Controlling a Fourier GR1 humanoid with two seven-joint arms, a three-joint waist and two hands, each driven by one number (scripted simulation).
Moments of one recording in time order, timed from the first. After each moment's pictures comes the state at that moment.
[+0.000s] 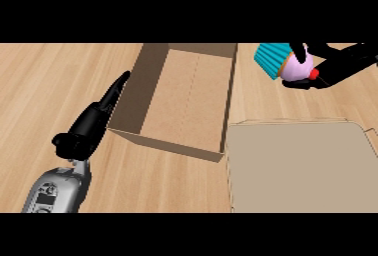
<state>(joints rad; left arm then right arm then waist) -0.25 0.14 -0.08 -1.61 -0.10 -0.15 0.09 -1.05 -0.73 0.39 -1.22 0.01 0.39 -0.79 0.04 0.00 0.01</state>
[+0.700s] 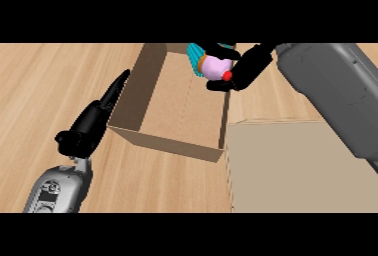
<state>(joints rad) -0.26 0.13 -0.06 -1.59 -0.11 -0.14 0.08 -1.21 -0.43 0.46 -1.05 0.17 0.31 -0.68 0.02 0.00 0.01</state>
